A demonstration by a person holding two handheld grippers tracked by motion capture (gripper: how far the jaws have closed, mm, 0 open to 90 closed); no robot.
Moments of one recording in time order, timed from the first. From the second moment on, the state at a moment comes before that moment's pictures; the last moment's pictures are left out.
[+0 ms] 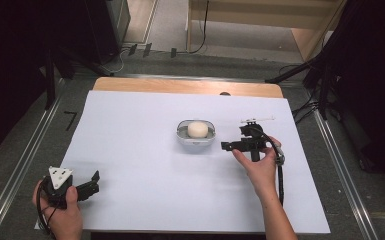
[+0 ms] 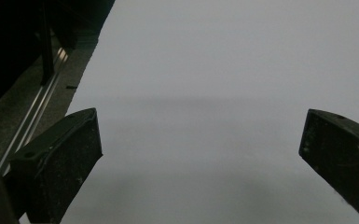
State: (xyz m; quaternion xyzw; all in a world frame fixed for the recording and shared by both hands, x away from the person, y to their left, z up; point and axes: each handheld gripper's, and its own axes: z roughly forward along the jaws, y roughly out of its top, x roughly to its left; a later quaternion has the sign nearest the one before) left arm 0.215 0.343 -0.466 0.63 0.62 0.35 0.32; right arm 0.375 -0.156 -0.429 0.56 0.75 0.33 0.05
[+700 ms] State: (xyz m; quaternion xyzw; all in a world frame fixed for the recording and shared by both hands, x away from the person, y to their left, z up) left arm 0.215 0.342 -0.466 0.63 0.62 0.35 0.32; right arm 0.355 -0.187 -0.444 0.57 0.74 0.34 0.06
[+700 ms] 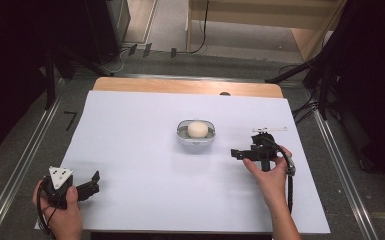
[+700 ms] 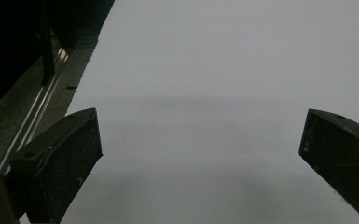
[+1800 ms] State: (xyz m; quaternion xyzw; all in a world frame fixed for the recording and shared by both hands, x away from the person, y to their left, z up) left arm 0.215 0.341 -0.466 0.63 0.61 0.35 0.31; right arm 0.320 -0.233 -0.467 0.58 0.73 0.35 0.08
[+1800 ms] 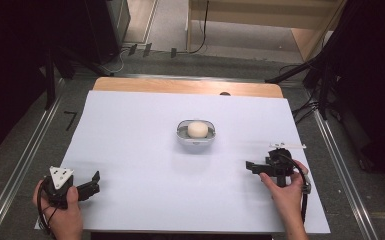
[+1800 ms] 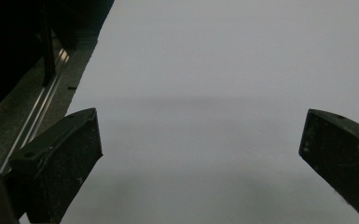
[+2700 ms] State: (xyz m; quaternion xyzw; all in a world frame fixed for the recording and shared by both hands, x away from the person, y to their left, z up) left arm 0.215 0.340 -0.466 0.64 0.61 0.35 0.31; right arm 0.295 -0.271 -0.475 0.59 0.72 0.36 0.09
